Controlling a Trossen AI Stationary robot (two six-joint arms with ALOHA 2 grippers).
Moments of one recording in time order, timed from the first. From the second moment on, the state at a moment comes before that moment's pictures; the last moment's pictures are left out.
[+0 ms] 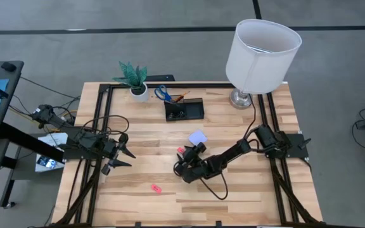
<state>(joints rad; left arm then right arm) -0.51 0.17 0.01 0.10 -0.12 -0.14 0.34 2.26 1.16 0.10 0.91 0.72</state>
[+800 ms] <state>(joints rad) -0.51 0.17 0.01 0.10 -0.12 -0.14 0.34 2.26 1.16 0.10 0.89 0.73</state>
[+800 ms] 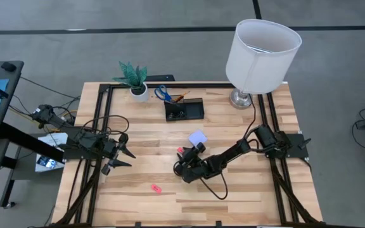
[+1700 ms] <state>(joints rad) -0.51 0.17 0.01 0.10 -0.12 -0.14 0.34 2.25 1.16 0.13 0.89 0.65</state>
